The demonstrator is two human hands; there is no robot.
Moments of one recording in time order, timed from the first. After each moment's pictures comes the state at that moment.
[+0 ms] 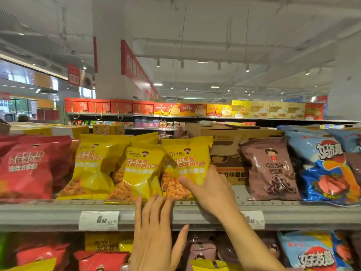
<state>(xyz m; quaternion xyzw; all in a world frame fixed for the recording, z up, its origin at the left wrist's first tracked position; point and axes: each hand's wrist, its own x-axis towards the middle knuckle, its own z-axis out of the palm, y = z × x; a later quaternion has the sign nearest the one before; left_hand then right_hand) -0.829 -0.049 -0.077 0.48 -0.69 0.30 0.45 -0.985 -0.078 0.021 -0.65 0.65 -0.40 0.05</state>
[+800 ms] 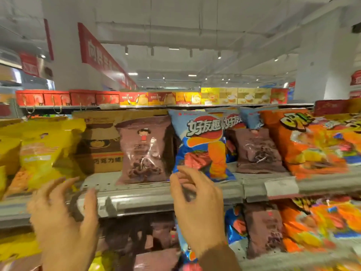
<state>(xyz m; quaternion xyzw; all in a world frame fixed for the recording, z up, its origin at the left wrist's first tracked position) -1.023 -0.028 -0.056 0.49 -0.53 0.17 0.67 -1.241 0.005 -0.027 -0.59 0.49 -0.64 0.08</state>
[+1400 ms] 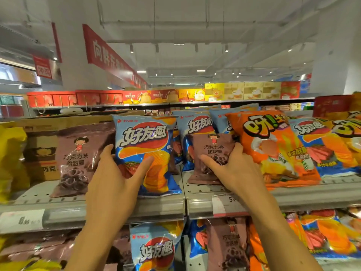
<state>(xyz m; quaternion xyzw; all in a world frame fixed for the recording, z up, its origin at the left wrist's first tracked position) -1.234 -0.036 0.019 0.56 -0.59 -0.01 0.57 -1.485 -0.054 0.038 -0.57 0.73 -0.38 0.03</state>
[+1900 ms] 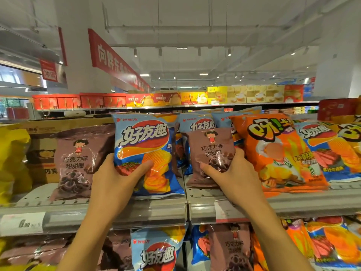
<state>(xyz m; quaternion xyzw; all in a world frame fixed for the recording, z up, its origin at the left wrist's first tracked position) -1.219 -0.063 0.019 0.51 -0.58 -0.15 0.62 -1.484 -0.063 0.019 -0.59 0.64 -0.49 0.04</state>
